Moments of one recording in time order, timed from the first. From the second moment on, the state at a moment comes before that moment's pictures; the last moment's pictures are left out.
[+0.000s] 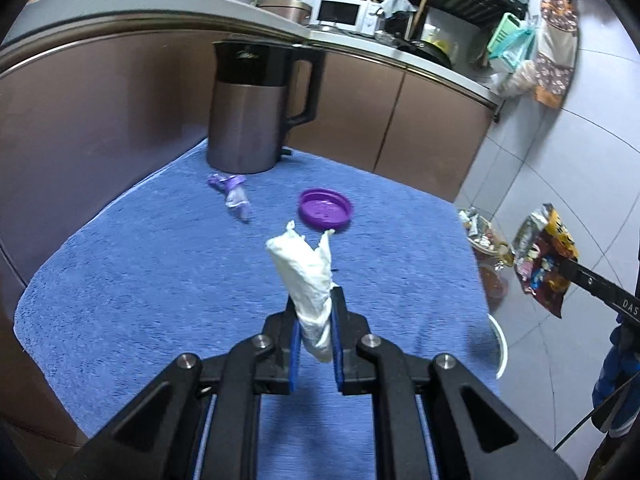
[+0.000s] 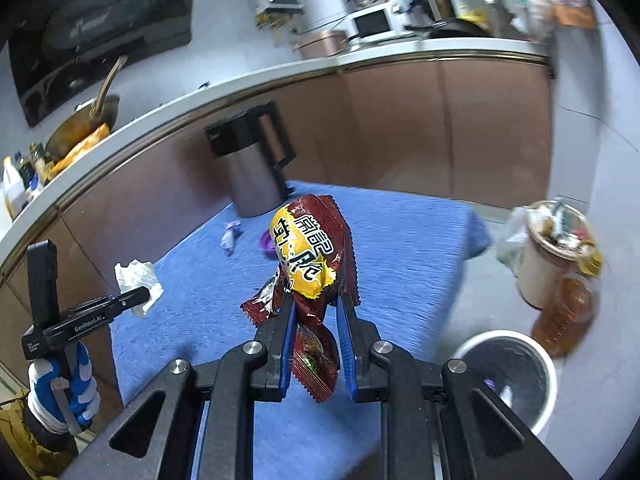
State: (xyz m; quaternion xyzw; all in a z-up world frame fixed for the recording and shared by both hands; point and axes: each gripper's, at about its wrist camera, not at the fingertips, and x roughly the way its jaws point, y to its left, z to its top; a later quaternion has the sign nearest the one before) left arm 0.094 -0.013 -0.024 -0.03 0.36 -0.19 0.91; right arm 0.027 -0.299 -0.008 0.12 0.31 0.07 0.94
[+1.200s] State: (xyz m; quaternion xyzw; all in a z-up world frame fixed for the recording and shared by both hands) left arm 0.108 -0.425 -0.130 0.19 0.45 -0.40 0.78; right arm -0.003 -0.523 -0.178 0.24 0.39 -0.14 0.88
